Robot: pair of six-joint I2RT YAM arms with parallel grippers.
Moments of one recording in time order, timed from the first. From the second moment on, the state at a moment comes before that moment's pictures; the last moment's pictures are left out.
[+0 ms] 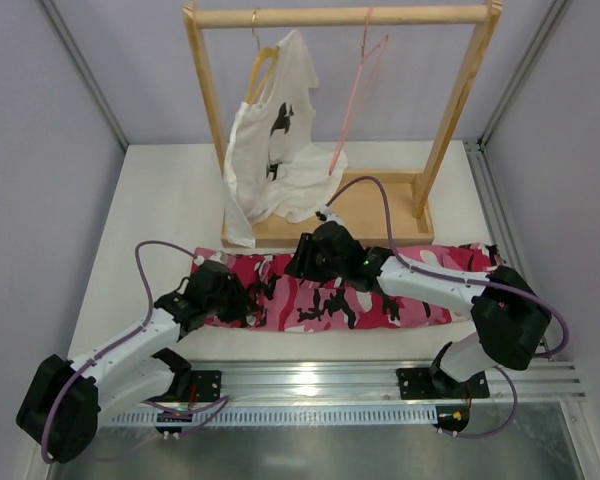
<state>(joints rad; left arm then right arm) -0.56 0.95 0.40 -0.32 0.08 -0.93 0.88 1.46 0.89 -0.10 0.02 0.93</state>
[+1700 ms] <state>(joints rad) -0.14 0.87 0.51 -0.43 0.21 -0.88 0.99 1.80 1.05 0.01 -0.04 0.96</state>
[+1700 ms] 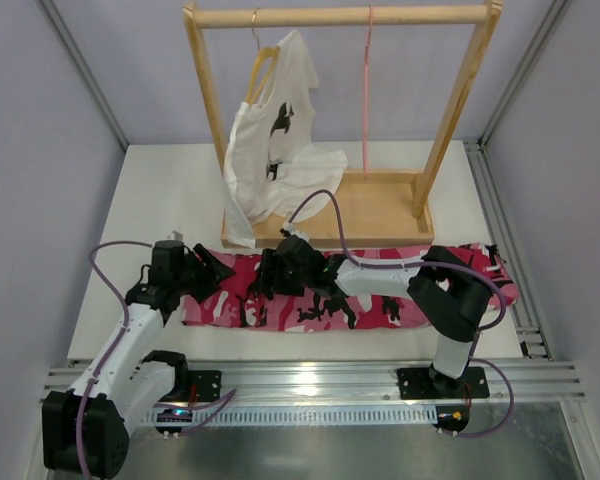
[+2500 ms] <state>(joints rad) -0.14 0.89 0.38 -0.34 0.17 -0.97 1.01 1.88 1.07 0.02 0.03 0.99</state>
